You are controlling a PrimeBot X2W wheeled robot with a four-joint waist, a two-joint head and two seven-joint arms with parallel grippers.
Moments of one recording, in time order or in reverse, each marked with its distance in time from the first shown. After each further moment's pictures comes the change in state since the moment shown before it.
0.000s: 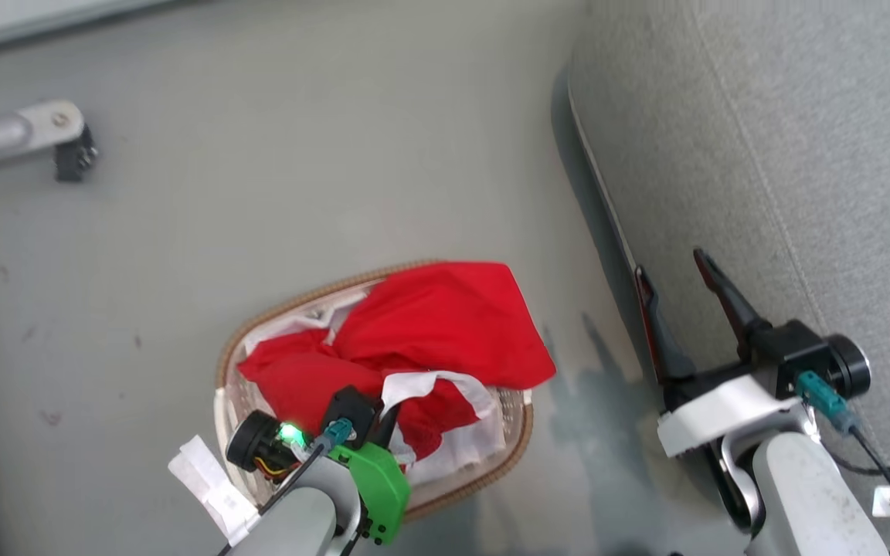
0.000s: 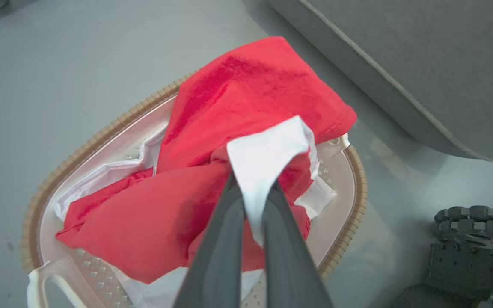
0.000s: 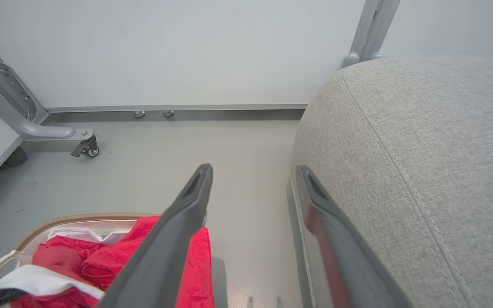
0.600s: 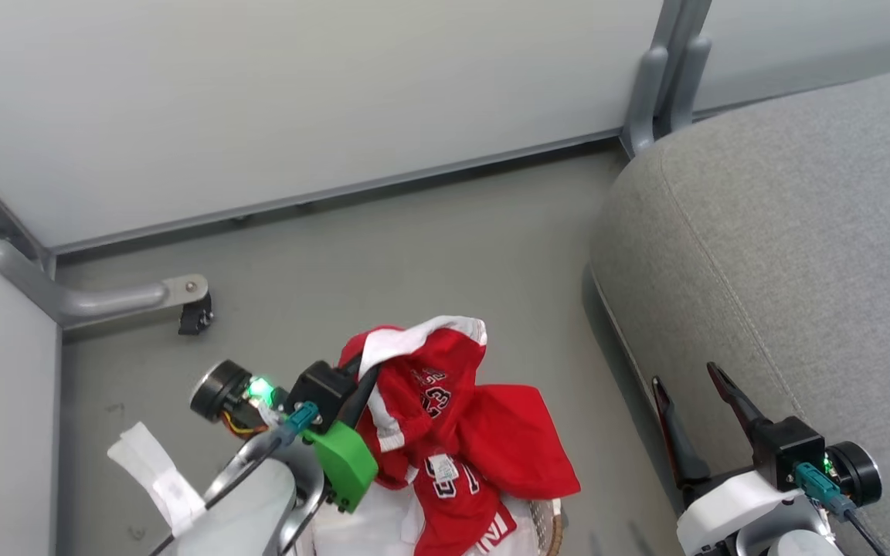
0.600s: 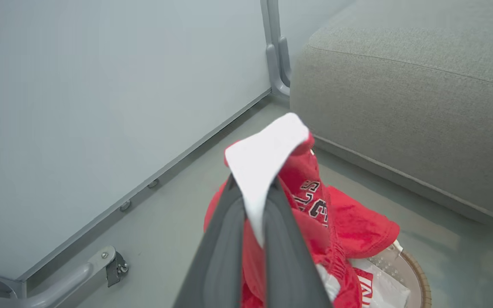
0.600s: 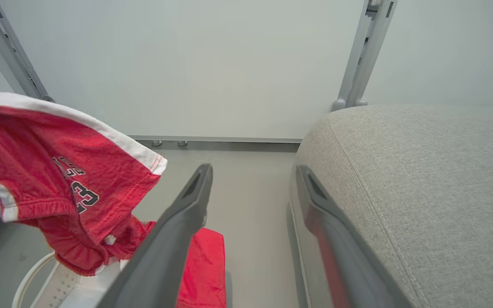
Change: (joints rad) left arm 0.035 0.158 0.013 -0.295 0.067 -0.025 0.000; right arm 0.198 0.000 -0.032 0.038 -0.035 0.000 0.000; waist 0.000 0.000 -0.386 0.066
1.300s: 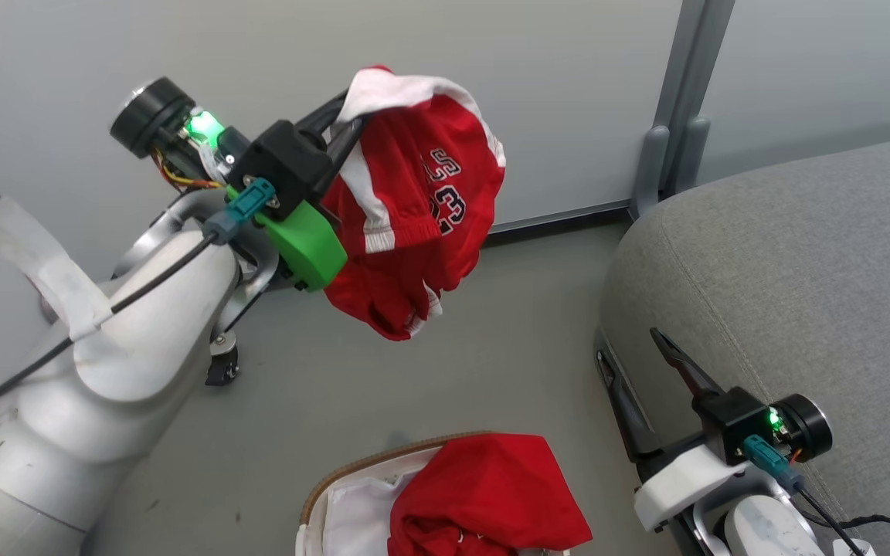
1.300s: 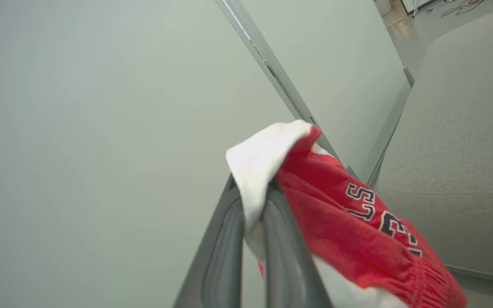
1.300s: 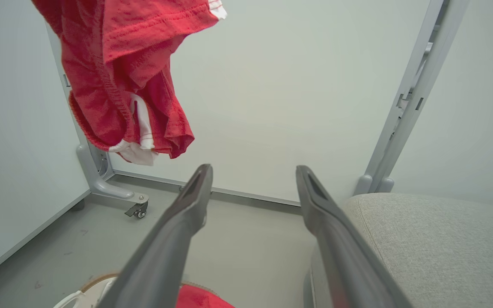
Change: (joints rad) left arm -0.489 0.176 -0.150 -0.220 -0.095 -0.008 0.091; right arm -0.081 0.000 0.111 -0.006 -0.034 0.000 0.000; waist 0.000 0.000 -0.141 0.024
